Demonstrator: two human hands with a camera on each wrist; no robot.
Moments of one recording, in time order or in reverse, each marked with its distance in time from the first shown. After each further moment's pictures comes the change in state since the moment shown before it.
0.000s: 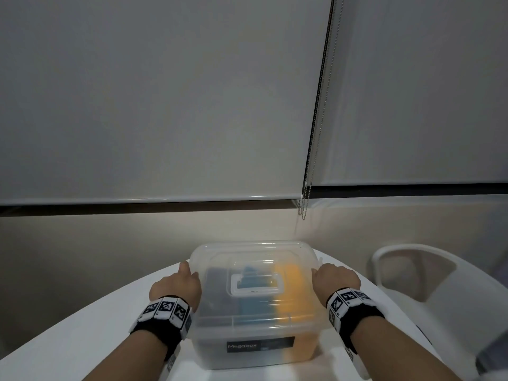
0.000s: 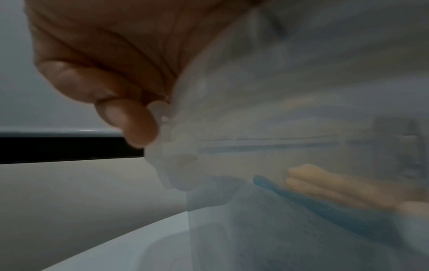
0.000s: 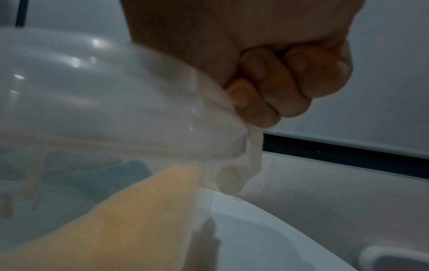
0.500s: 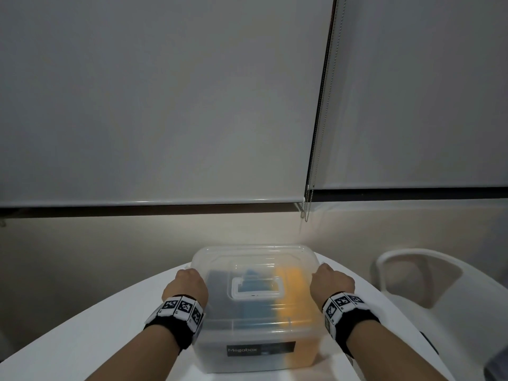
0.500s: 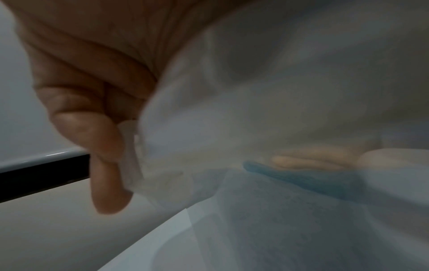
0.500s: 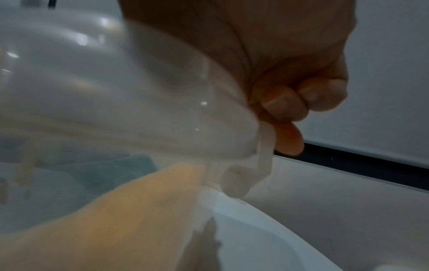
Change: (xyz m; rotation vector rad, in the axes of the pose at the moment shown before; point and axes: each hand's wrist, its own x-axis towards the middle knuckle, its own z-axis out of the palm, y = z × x) left_hand 0.005 0.016 0.004 0.088 -0.099 -0.048; right_hand 0.010 -0.011 0.002 0.159 -0.071 0.095
